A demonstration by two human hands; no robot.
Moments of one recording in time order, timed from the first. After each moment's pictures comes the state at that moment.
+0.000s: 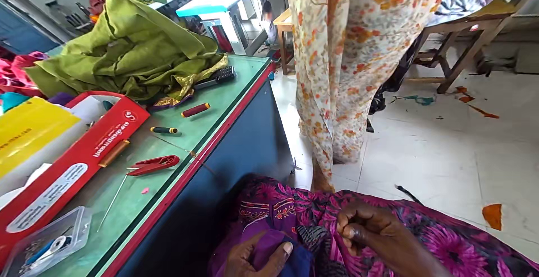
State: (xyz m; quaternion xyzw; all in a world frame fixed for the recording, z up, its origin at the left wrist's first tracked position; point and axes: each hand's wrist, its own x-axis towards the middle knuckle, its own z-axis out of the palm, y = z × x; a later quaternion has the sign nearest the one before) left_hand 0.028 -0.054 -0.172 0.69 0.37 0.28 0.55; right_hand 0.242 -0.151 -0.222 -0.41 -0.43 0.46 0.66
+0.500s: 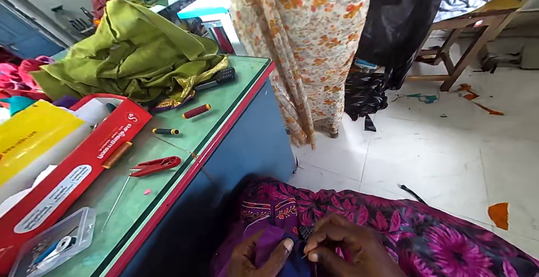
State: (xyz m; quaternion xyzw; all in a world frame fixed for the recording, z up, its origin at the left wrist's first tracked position) left_hand 0.036 -0.059 -0.166 0.64 0.40 0.30 0.58; right_hand 0.202 -0.148 -0.209 -0.53 -0.50 0.35 0.59
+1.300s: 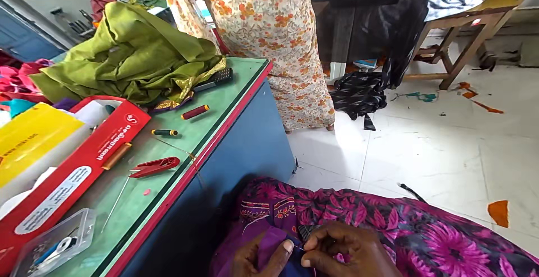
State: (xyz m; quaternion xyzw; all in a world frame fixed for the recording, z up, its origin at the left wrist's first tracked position) left_hand 0.036 -0.064 -0.168 0.64 0.39 0.29 0.59; right_hand 0.192 -0.152 -0.199 -0.56 -0.45 0.35 0.60
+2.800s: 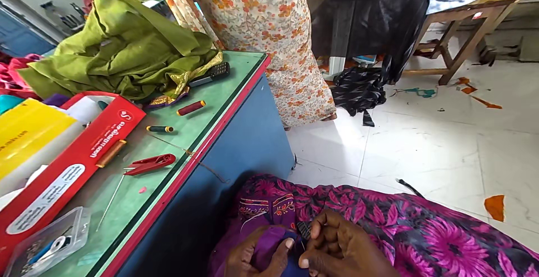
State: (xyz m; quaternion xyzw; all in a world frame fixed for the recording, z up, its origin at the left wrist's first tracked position) left_hand 0.034 -0.061 -0.175 0.73 0.35 0.31 0.50; right_hand 0.192 -0.150 -0.194 -0.51 -0.33 0.51 0.61
